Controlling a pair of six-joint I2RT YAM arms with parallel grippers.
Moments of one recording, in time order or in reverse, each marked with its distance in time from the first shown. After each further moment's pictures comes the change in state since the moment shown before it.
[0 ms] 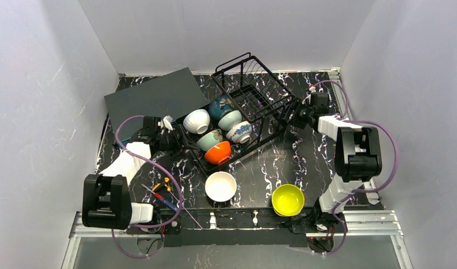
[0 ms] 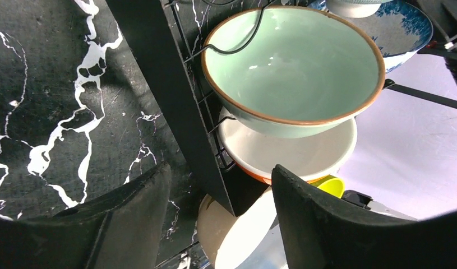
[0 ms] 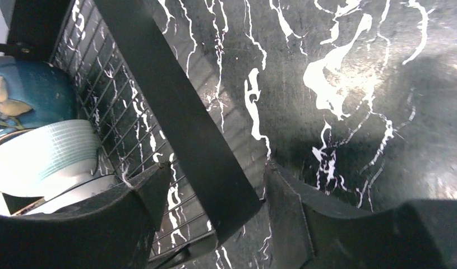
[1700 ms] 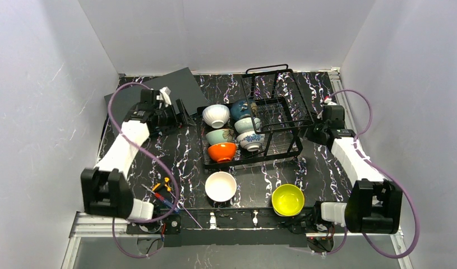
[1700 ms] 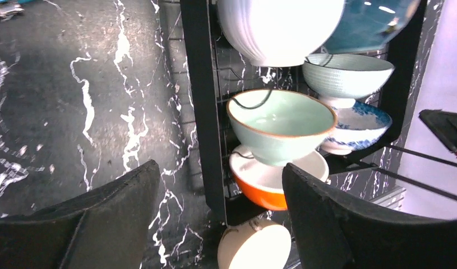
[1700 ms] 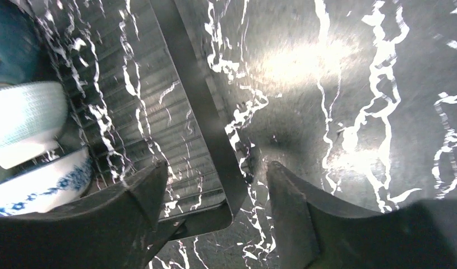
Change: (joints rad) left arm -0.035 0.159 0.391 -0.169 -0.195 0.152; right arm -0.026 -0.458 -0.193 -0.391 0.263 -0.157
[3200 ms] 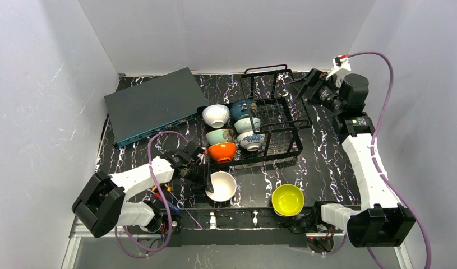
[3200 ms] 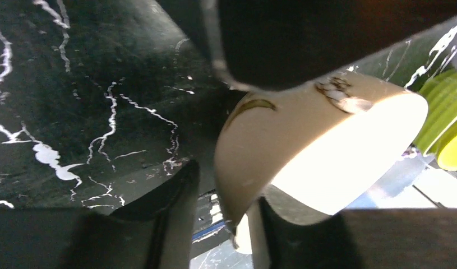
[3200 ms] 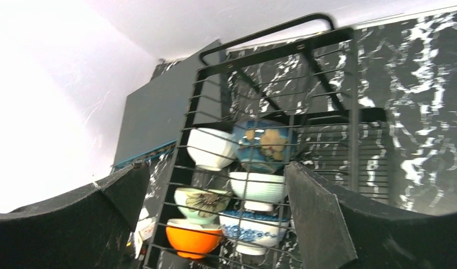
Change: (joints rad) left arm -0.572 -0.205 -0.540 0.057 -0.090 -0.310; right arm 0.037 -0.132 0.371 0.174 -0.353 0.206
